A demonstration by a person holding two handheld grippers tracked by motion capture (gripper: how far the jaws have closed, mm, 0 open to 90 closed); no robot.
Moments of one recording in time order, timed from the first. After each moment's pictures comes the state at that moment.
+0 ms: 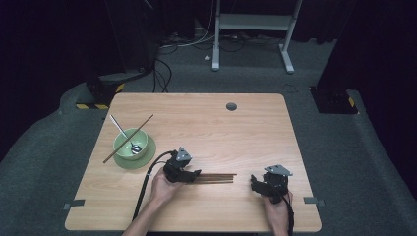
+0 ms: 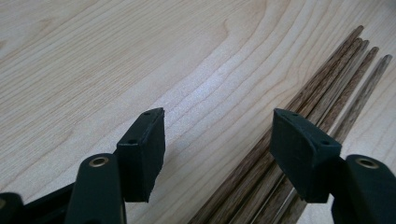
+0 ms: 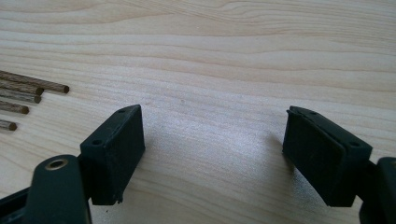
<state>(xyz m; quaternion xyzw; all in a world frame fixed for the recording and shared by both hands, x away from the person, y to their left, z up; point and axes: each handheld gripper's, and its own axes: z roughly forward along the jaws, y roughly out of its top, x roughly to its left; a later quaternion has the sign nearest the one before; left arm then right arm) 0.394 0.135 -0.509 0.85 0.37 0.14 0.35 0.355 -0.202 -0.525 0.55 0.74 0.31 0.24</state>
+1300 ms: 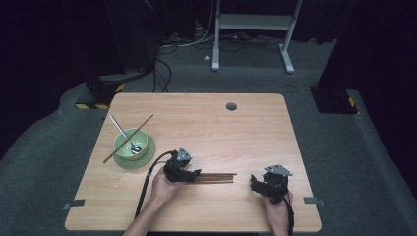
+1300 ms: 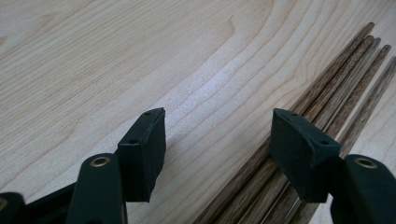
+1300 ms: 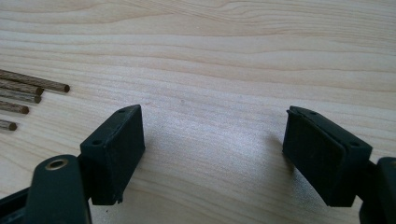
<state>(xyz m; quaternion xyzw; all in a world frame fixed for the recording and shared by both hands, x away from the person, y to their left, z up) 0.396 0.136 -0.512 0.85 0.38 0.14 0.35 0.355 -0.202 -0.525 0.55 0.74 0.31 0.24</state>
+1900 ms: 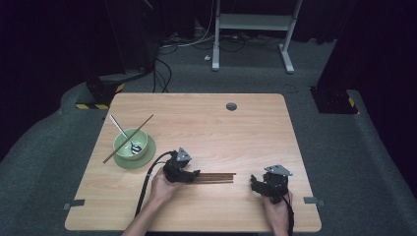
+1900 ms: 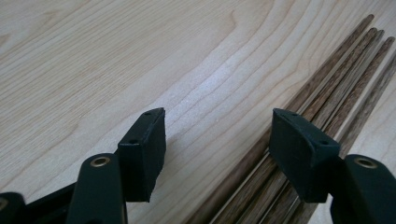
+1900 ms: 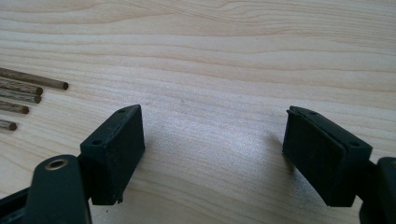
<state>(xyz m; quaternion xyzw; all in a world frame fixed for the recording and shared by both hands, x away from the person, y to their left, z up) 0.395 0.139 -0.512 0.85 0.37 0.14 0.34 0.355 -0.202 -0.525 0.55 0.74 0.31 0.24</state>
